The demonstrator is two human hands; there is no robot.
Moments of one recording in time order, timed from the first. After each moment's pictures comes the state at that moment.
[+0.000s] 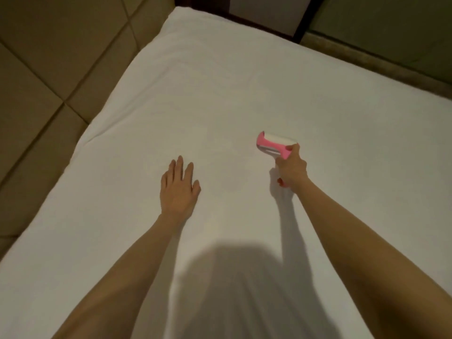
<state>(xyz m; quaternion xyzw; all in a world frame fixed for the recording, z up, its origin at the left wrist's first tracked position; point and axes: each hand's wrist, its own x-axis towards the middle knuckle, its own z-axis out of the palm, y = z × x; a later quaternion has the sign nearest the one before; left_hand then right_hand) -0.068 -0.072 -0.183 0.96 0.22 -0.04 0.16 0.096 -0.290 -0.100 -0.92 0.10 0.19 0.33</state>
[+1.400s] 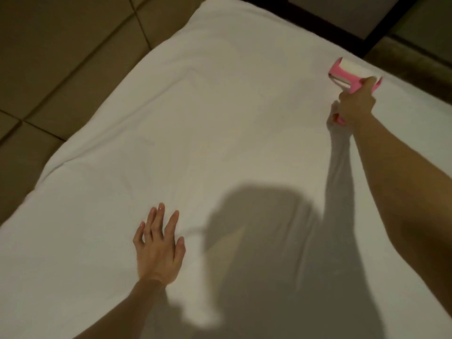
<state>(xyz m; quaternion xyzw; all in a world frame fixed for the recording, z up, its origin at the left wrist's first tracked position) -0.042 -0.084 -0.238 0.94 0.34 -0.02 0.06 0.417 -0.200 -0.114 -0.89 0.06 0.14 0.44</state>
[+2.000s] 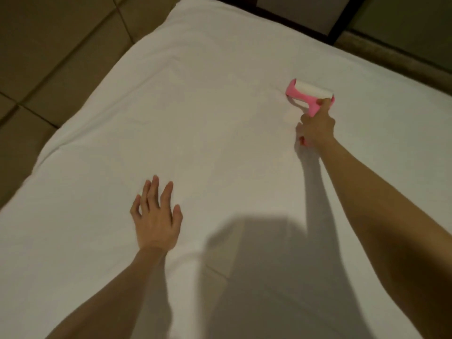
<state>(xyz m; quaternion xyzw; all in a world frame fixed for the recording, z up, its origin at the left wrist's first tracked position) -0.044 -0.086 -0.230 0.94 0.34 -0.02 0.07 0.289 -0.260 -0.115 -0.91 0.04 0.14 0.40</state>
